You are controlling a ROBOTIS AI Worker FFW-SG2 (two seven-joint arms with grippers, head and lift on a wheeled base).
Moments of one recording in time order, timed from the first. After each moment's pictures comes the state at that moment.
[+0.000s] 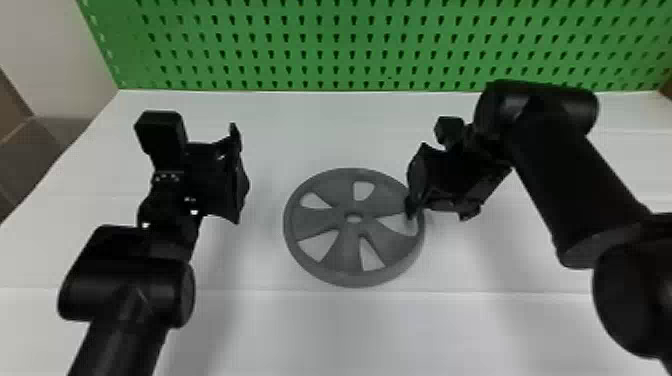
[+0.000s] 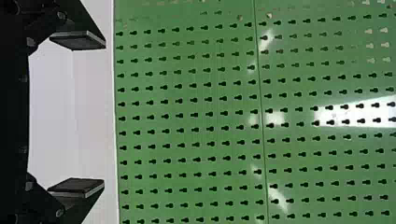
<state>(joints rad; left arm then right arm) -0.11 0.09 -0.04 -1.60 0.04 0.10 0.08 -0.92 0.00 0.11 -0.76 -0.26 1.45 -0.08</state>
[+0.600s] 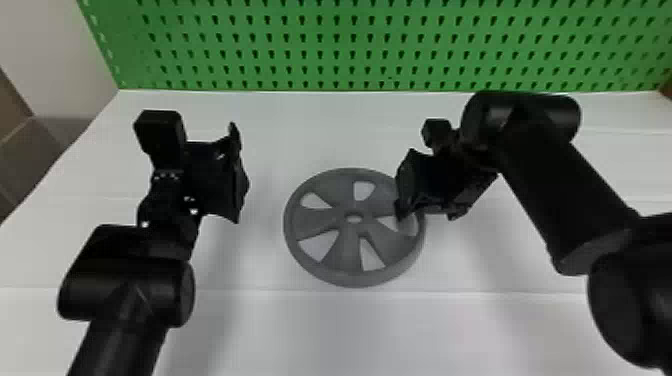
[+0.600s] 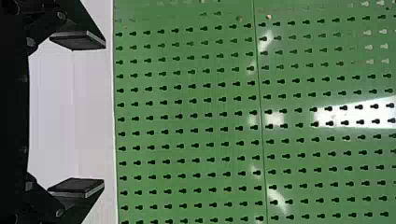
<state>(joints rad) -0.11 0.09 -0.04 -1.60 0.04 0.10 0.08 -0.91 0.00 0.20 -0.74 -0.33 1.37 -0.08</state>
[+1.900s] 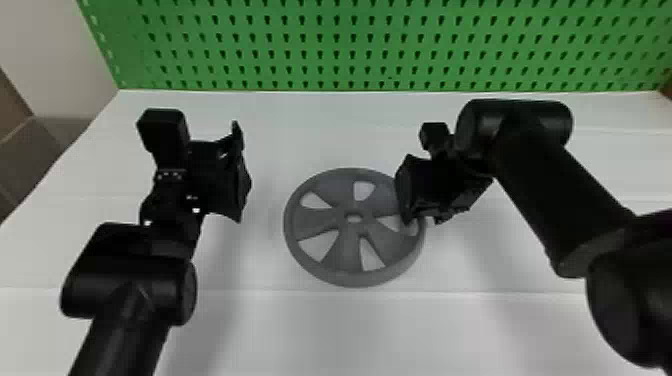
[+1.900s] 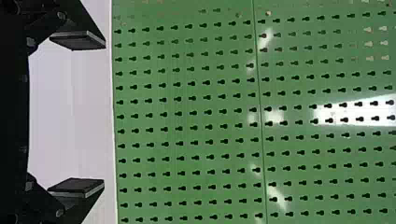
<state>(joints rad) -0.12 0.09 -0.05 -1.60 0.04 0.10 0.08 -0.92 0.00 0.24 -0.69 -0.33 1.30 -0.08</state>
